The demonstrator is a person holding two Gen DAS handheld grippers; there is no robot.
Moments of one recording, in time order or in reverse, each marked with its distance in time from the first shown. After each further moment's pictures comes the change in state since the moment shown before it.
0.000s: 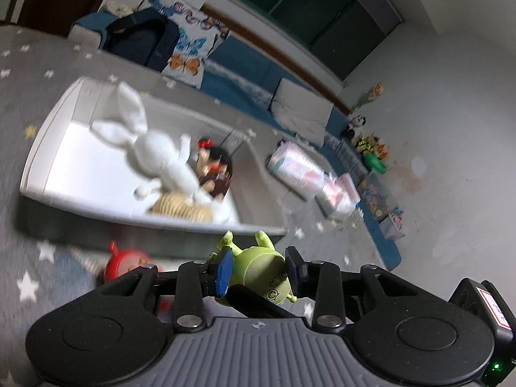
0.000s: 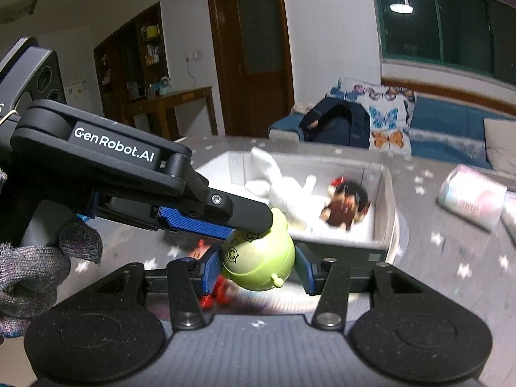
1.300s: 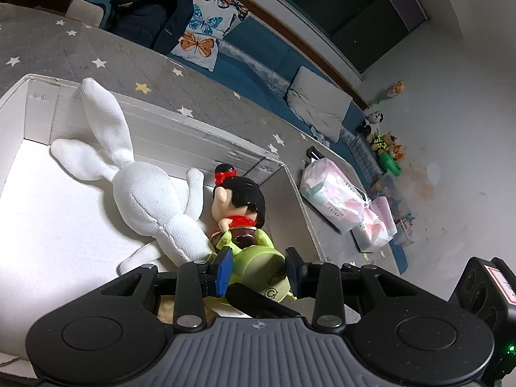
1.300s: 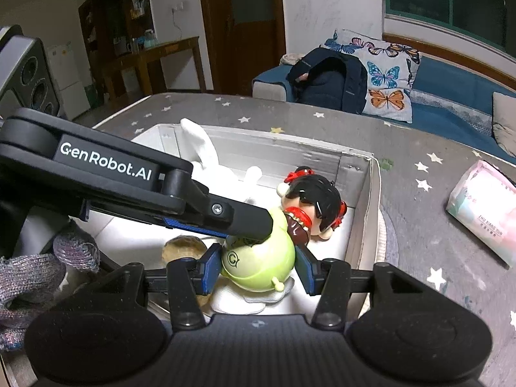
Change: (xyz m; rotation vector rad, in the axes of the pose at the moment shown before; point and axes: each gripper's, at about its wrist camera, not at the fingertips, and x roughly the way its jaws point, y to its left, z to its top) left arm 0.114 0.045 0.063 -0.071 0.088 0.027; right arm 0.113 -0.070 0.040 -0.006 0.224 -0.015
